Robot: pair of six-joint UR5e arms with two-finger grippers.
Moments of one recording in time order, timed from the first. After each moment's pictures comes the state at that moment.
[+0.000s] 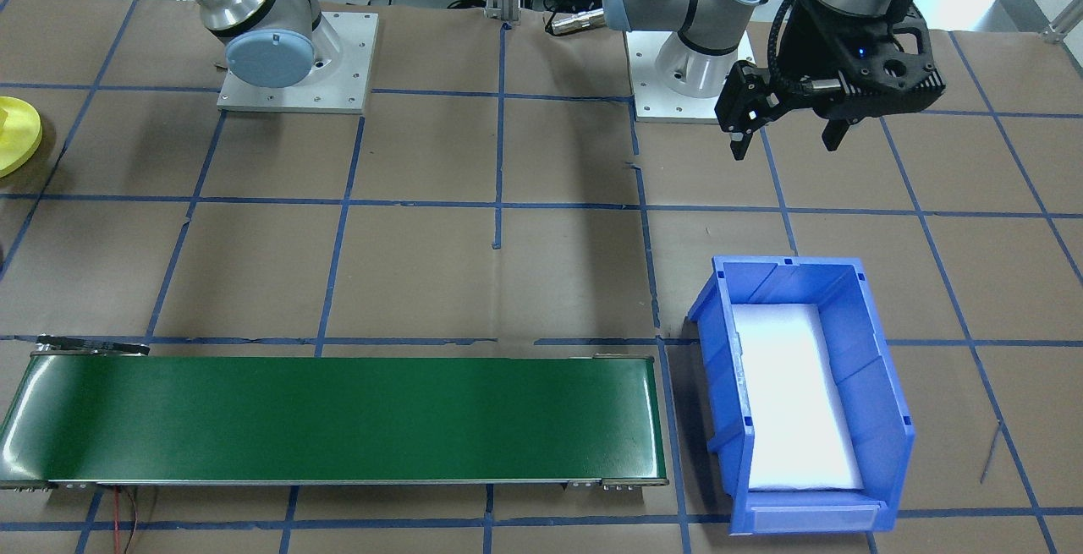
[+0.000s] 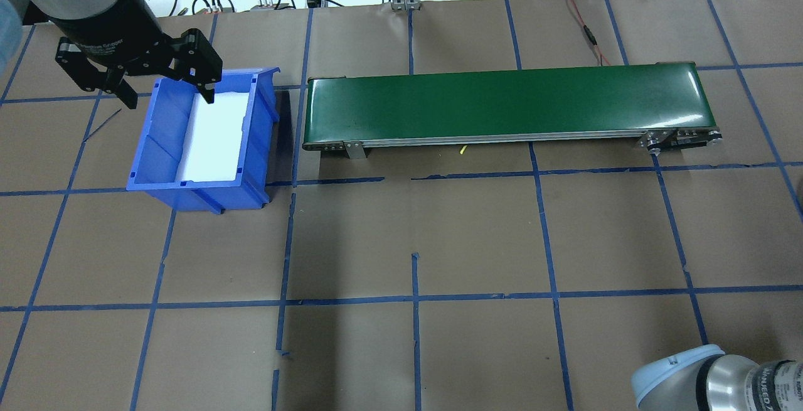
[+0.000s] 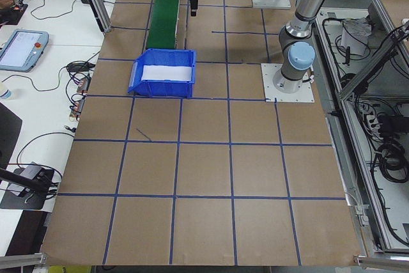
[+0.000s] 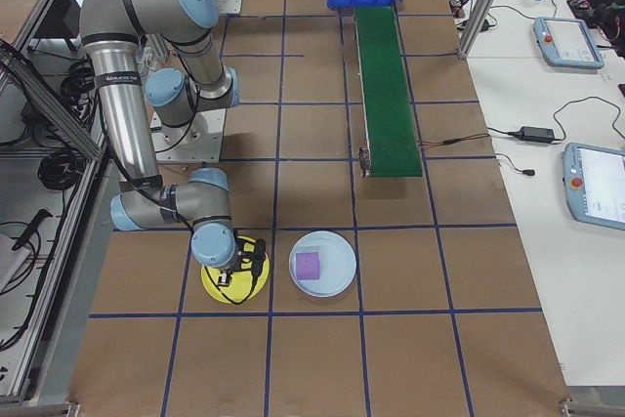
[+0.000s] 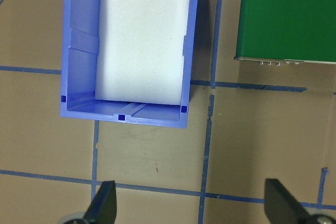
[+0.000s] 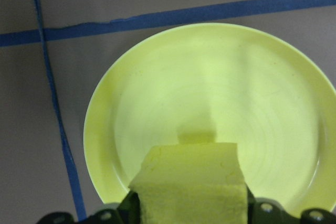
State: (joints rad) left arm -1.54 -1.54 -1.52 -1.60 1.66 -0.05; right arm 0.19 -1.22 1.87 -2.03 -1.61 -1.29
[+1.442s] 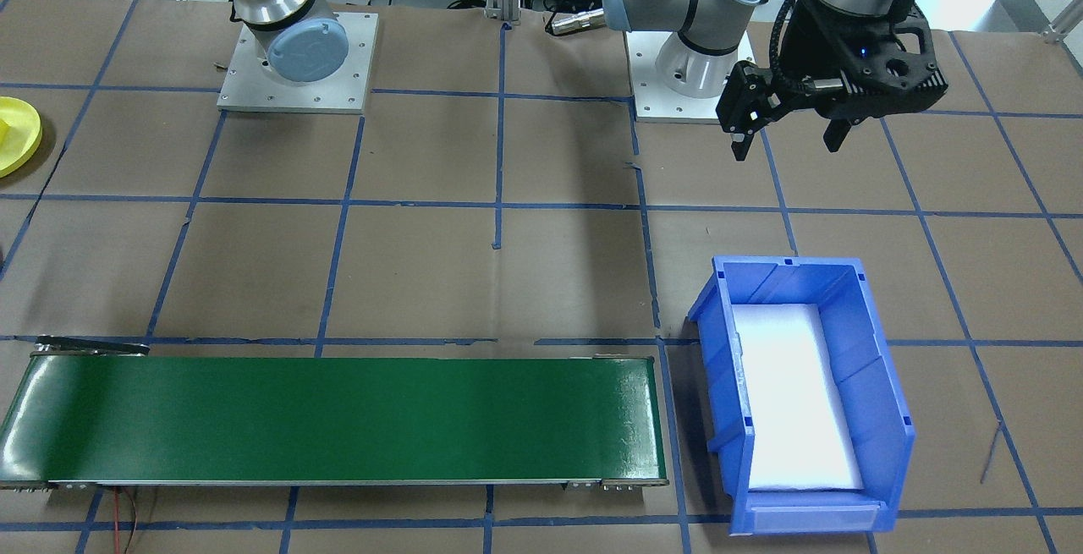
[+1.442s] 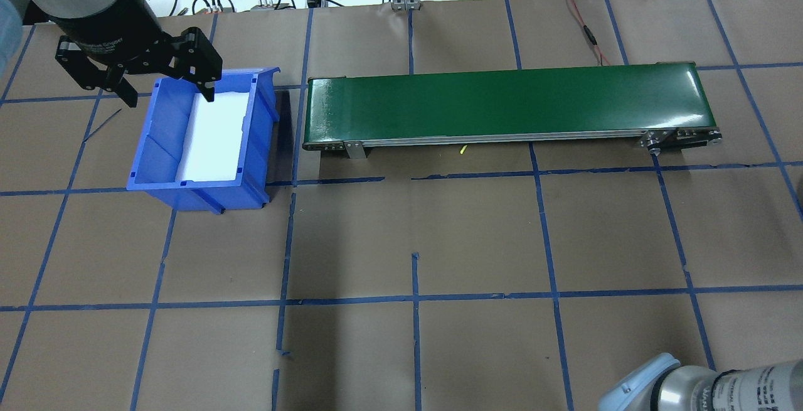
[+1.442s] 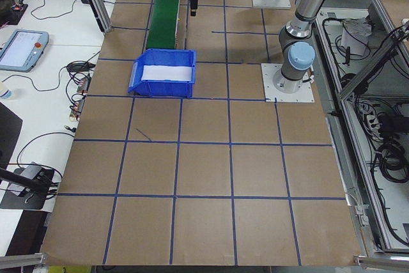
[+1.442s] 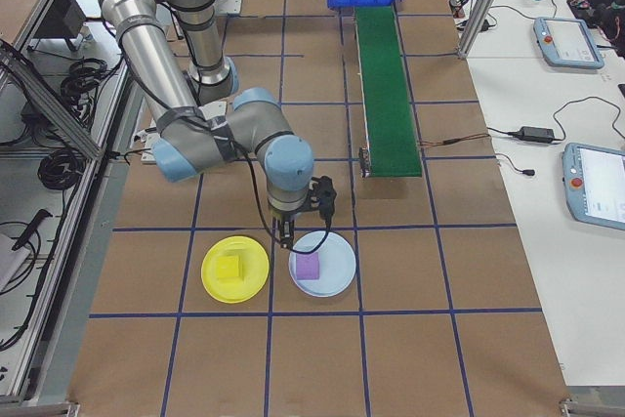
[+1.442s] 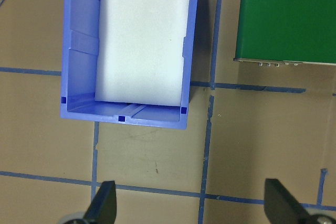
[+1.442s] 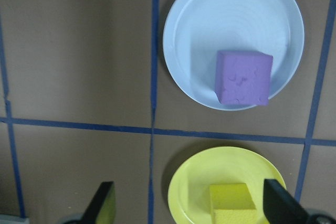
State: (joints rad) left arm -1.54 -1.54 -1.52 -1.59 1.66 -0.05; right arm 0.54 -1.38 1.54 -1.62 -1.60 -1.08
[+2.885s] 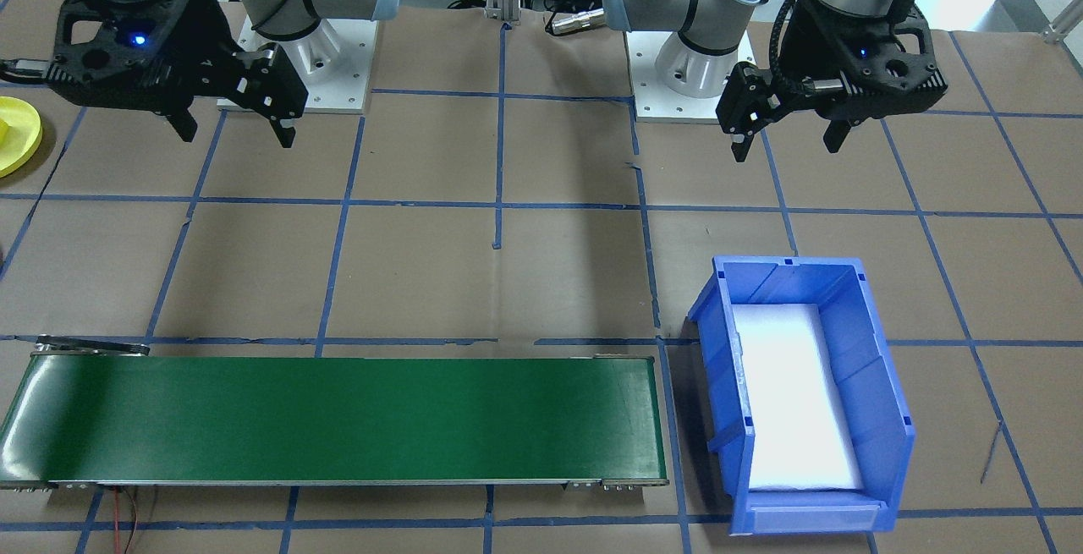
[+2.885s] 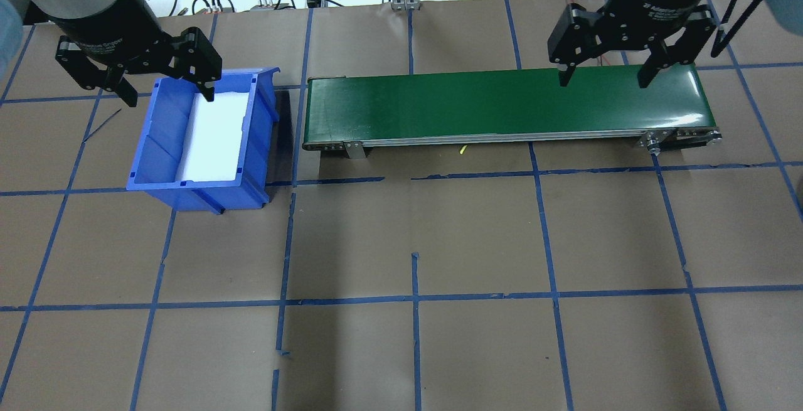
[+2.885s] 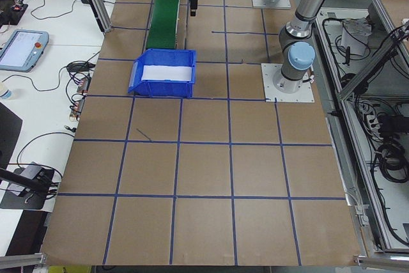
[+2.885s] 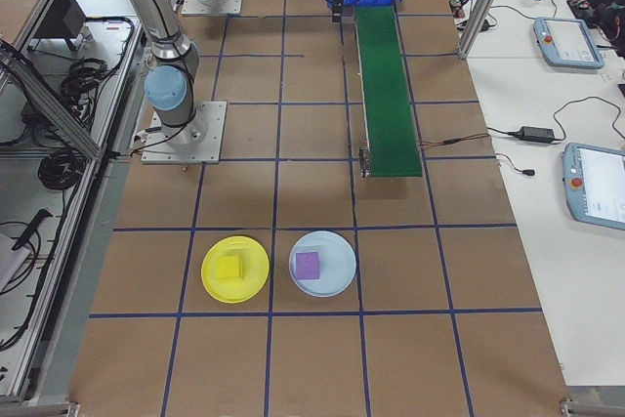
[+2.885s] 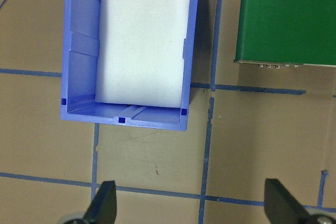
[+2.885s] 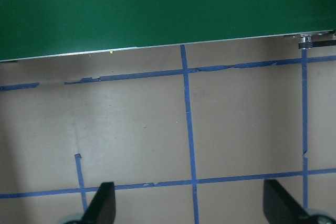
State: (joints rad) left arm -1.54 -1.54 -1.52 -1.58 1.66 -0.05; right arm 1.60 -1.56 1.47 -1.49 -1.54 0.11
